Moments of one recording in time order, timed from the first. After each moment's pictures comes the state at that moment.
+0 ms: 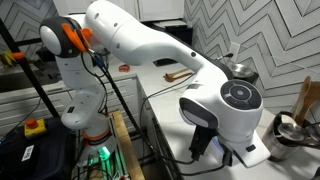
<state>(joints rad) -0.45 0.11 -0.45 -2.02 0.44 2.26 -0.22</state>
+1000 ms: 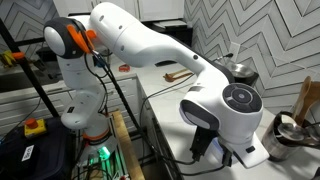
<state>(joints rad) -0.45 0.14 -0.43 -2.02 0.45 2.26 -0.22</state>
